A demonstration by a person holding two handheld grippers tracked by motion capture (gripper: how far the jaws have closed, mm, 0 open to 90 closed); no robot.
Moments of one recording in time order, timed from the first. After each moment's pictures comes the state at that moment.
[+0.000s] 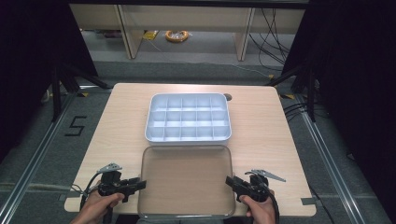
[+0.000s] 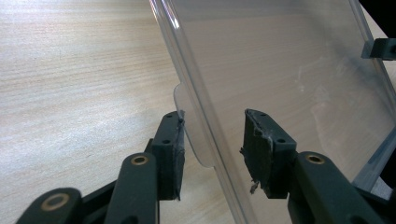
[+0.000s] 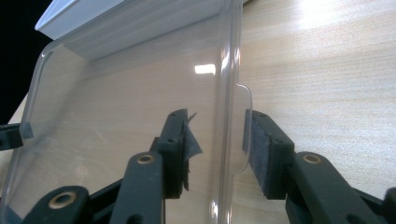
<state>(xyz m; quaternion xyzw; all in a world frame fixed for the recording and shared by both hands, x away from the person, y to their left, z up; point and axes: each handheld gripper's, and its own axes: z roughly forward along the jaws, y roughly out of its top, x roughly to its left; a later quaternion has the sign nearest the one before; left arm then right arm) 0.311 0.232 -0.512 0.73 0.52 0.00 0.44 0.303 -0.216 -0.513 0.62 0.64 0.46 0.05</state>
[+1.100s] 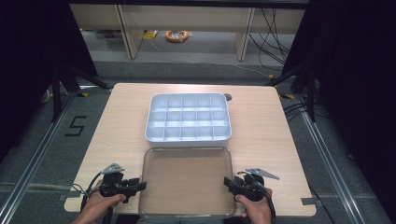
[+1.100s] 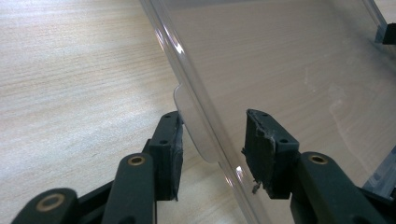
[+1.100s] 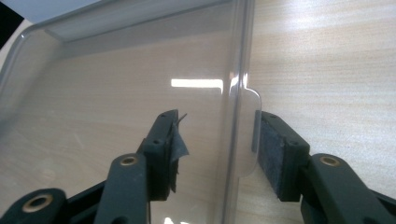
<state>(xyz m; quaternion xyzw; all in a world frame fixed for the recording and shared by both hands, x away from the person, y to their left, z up) 0.310 0.227 -0.511 0.75 0.51 0.03 0.42 0.305 -0.205 -0.511 0.61 0.67 0.41 0.09</state>
